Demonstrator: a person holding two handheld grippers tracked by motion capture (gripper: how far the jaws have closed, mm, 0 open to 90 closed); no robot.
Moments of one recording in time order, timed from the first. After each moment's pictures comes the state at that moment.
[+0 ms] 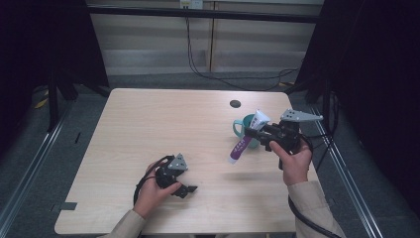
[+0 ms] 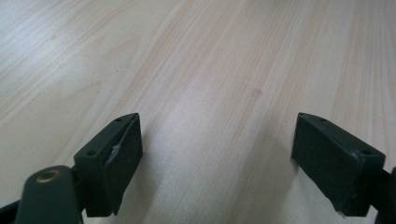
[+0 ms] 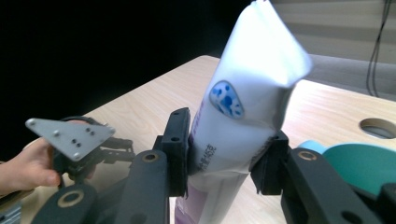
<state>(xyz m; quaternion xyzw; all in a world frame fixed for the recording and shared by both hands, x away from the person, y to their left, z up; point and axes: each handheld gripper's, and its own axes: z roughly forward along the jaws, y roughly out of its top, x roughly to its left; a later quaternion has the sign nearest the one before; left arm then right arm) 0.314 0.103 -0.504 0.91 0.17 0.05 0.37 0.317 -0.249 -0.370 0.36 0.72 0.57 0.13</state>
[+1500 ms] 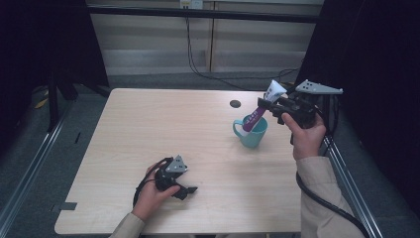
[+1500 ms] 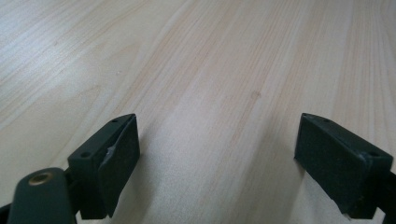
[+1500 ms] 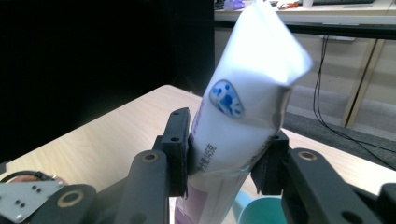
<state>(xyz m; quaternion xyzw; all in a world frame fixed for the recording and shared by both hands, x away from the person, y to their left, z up) 0.311 0.106 -0.509 0.90 0.17 0.06 0.39 0.348 -0.273 -0.311 0.38 0.70 0.57 0.20</state>
